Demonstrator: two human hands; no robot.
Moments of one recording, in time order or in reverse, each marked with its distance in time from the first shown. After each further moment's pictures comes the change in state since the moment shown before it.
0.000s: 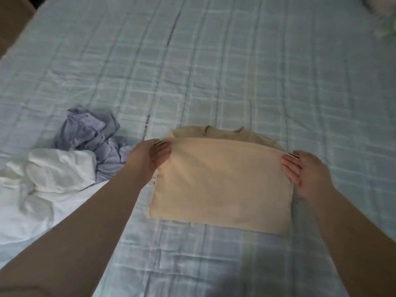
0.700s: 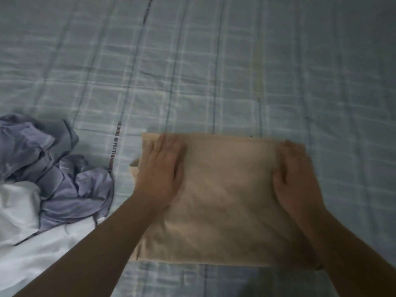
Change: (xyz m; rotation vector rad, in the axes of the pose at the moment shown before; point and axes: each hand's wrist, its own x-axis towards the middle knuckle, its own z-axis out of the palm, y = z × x) left_hand 0.120 -0.061 0.028 1.577 -0.185 1.030; right_hand 0.105 0.063 0.045 -1.416 0.003 -0.832
